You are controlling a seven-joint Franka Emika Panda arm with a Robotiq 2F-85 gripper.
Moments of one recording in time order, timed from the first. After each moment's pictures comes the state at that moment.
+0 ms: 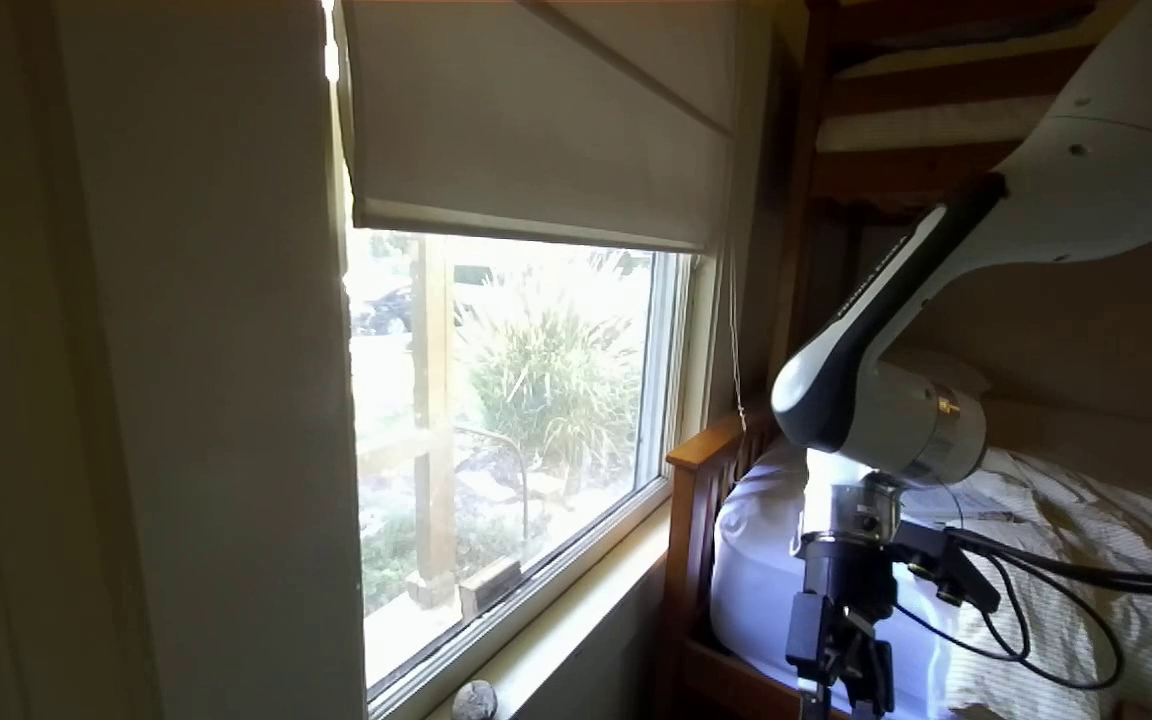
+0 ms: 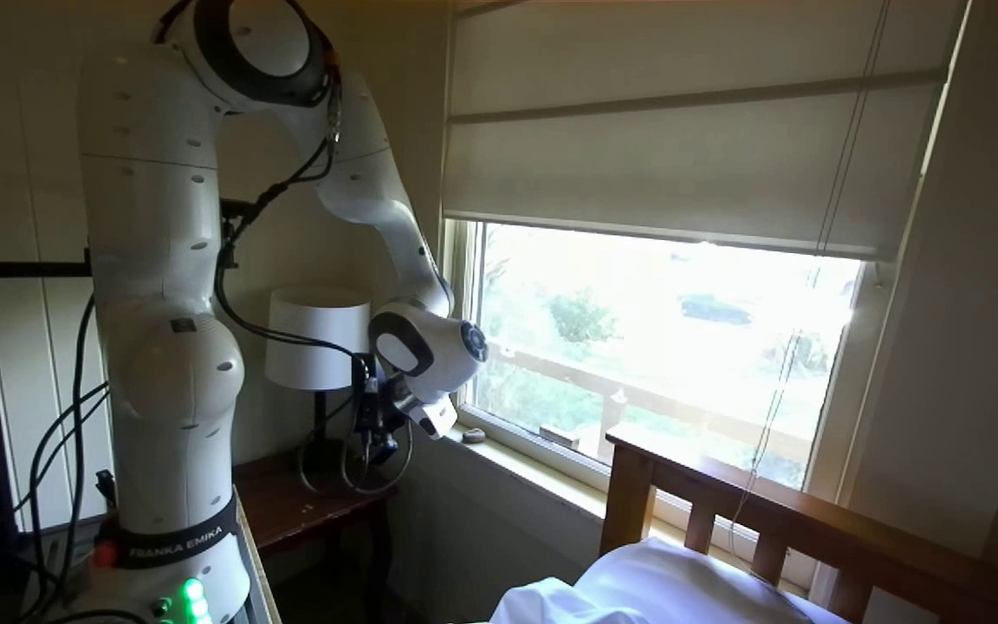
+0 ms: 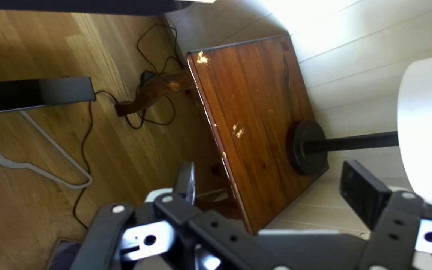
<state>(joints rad) 0.11 -0.01 -0.01 -2.76 0.96 2.19 -0.56</state>
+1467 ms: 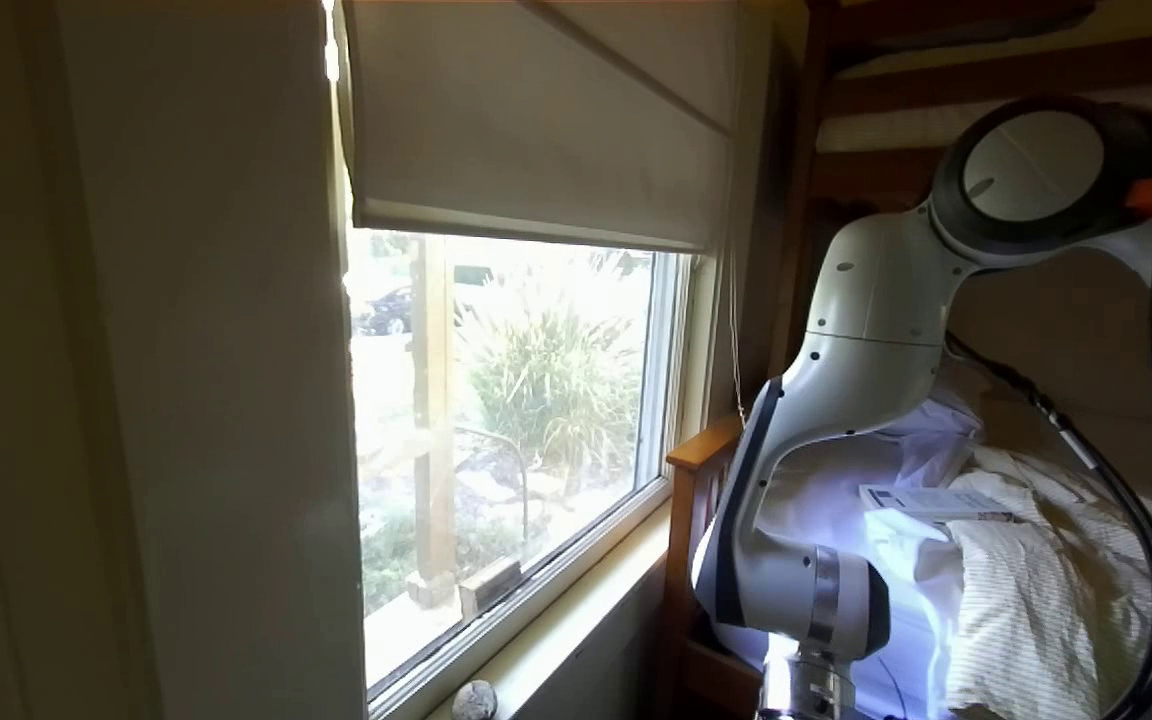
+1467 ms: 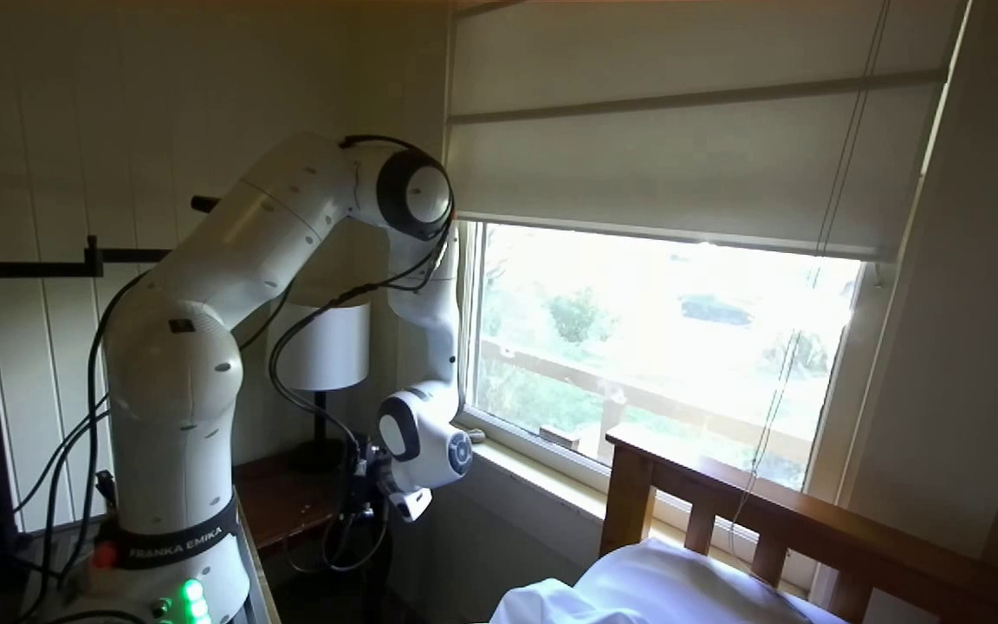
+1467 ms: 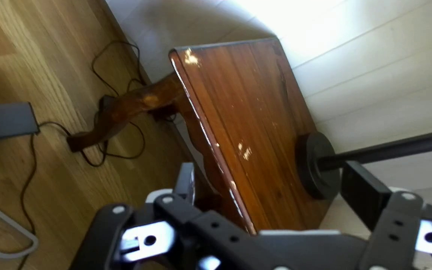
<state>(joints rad) 0.09 0.66 0.11 -2.46 1.30 2.22 -0.93</state>
